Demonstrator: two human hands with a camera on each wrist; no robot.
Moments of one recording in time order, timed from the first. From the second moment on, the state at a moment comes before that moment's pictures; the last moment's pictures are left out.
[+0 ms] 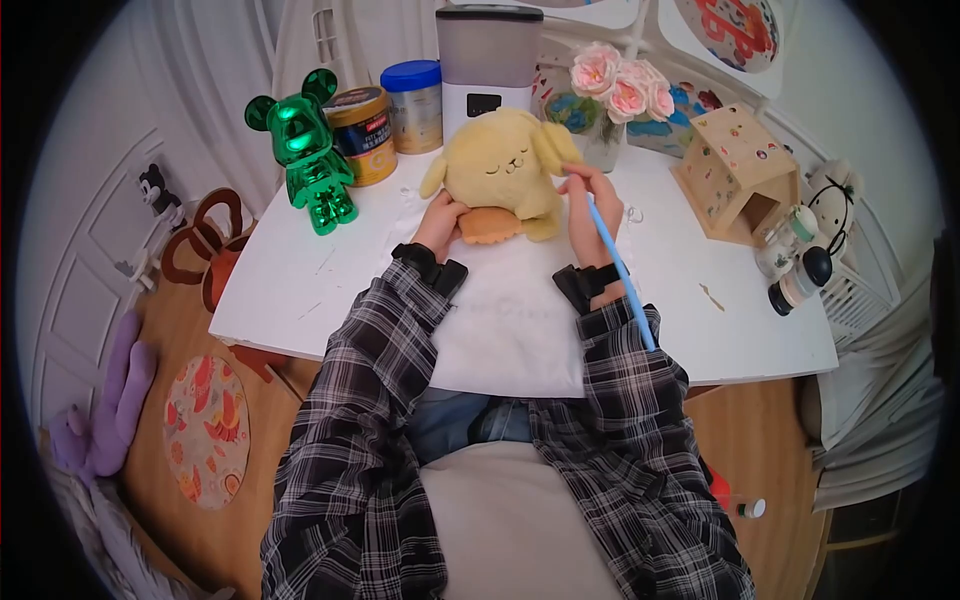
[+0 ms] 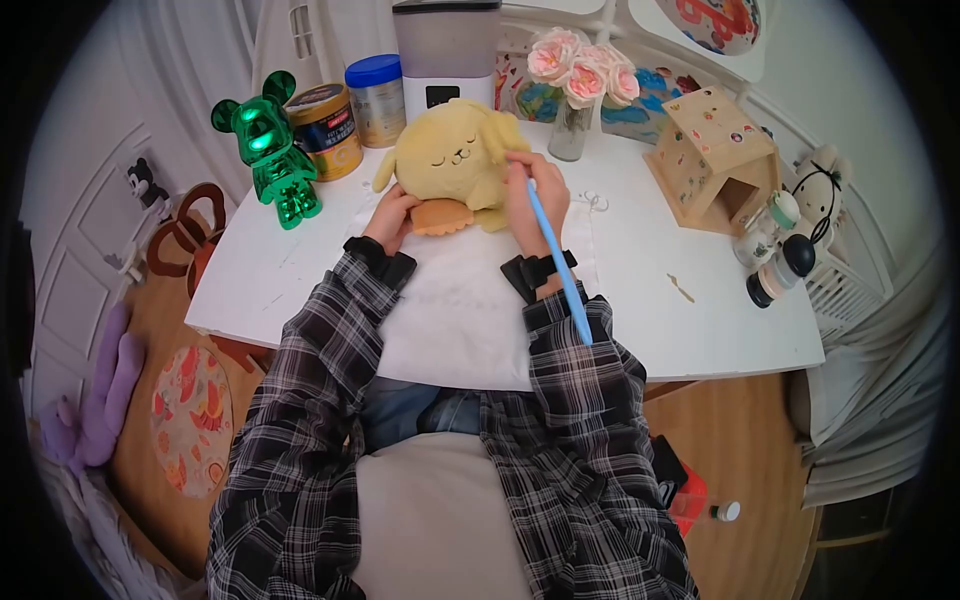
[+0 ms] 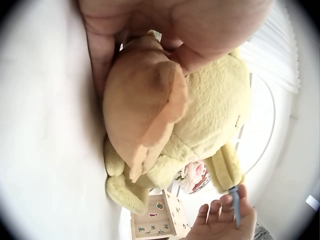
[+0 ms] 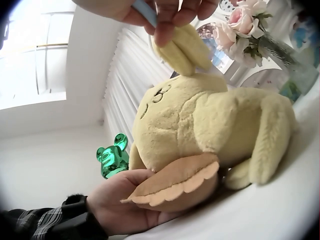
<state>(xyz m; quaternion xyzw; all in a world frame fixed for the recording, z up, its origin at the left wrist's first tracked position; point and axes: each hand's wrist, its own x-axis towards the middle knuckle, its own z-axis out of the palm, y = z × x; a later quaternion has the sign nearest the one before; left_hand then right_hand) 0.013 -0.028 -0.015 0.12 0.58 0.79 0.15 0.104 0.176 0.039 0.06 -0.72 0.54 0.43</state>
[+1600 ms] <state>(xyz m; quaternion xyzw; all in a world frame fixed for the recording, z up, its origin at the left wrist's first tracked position) 0.015 -0.027 -0.011 0.11 0.58 0.79 0.15 0.102 0.179 0.040 0.13 -0.78 0.32 0.52</state>
